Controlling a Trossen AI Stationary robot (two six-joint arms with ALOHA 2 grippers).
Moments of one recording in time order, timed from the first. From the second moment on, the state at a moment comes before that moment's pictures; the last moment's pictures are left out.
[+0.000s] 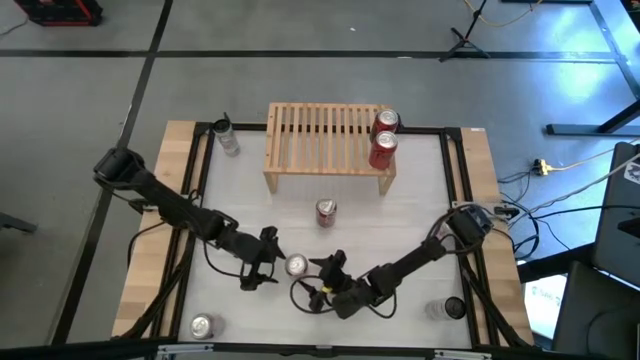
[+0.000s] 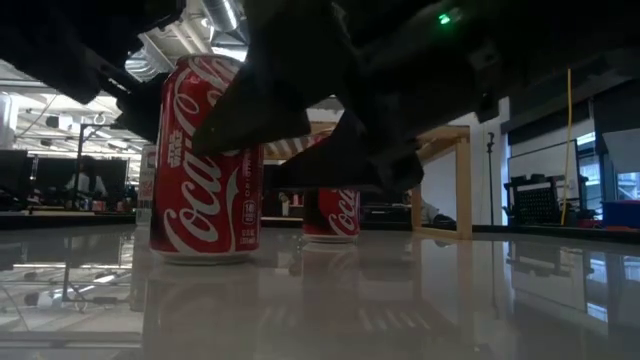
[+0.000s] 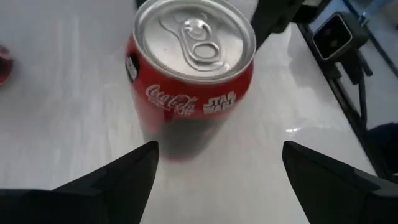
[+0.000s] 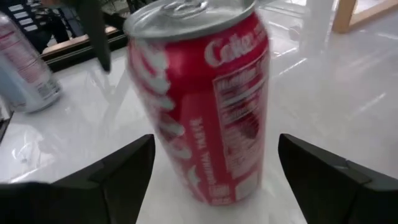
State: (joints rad) left arm -0.45 1.37 0.63 0.01 -0.05 -0.31; right arm 0.55 2.20 1.28 0.38 0.84 0.67
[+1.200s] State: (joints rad) left arm -0.43 1.12 0.81 -0.24 0.05 -0.32; right arm 0.51 1.98 1.28 0.36 0.76 0.55
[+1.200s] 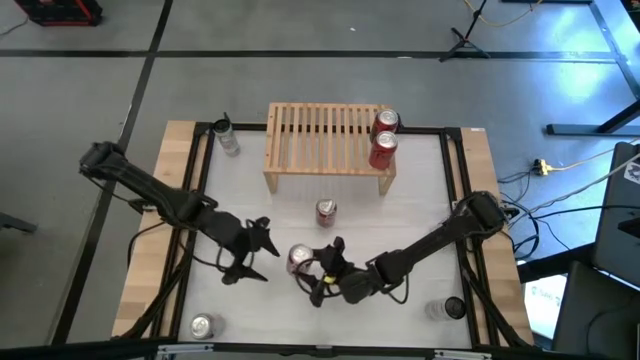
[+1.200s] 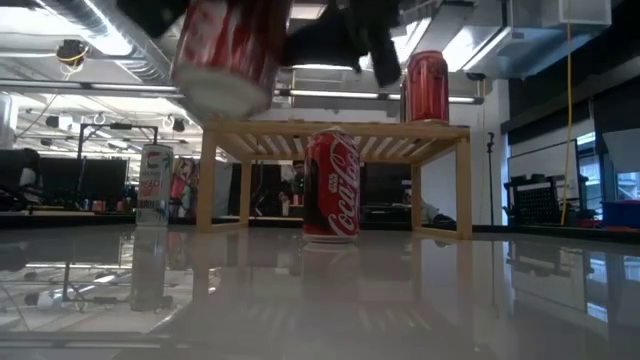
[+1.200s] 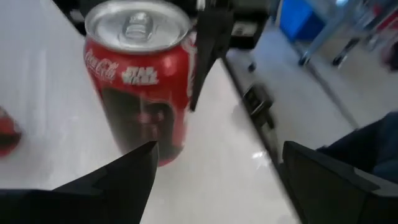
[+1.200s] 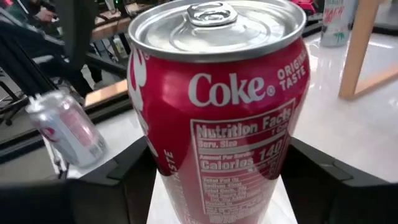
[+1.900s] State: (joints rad) left arm -0.17 1.27 1.24 -0.30 -0.03 -0.26; right arm 0.41 1.55 1.28 -0.15 0.52 0.48
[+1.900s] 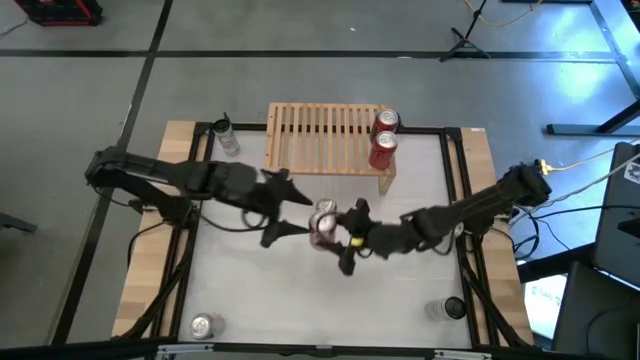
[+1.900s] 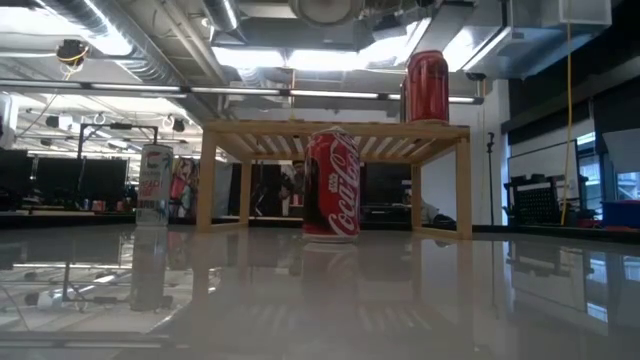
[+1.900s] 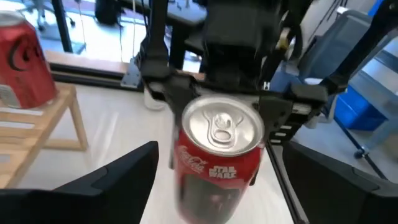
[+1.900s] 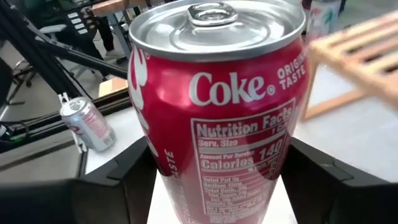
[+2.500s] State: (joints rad) left arm -0.08 1.46 1.44 -0.34 0.00 -0.23; right arm 0.28 1.43 1.28 -0.23 0.35 0.31
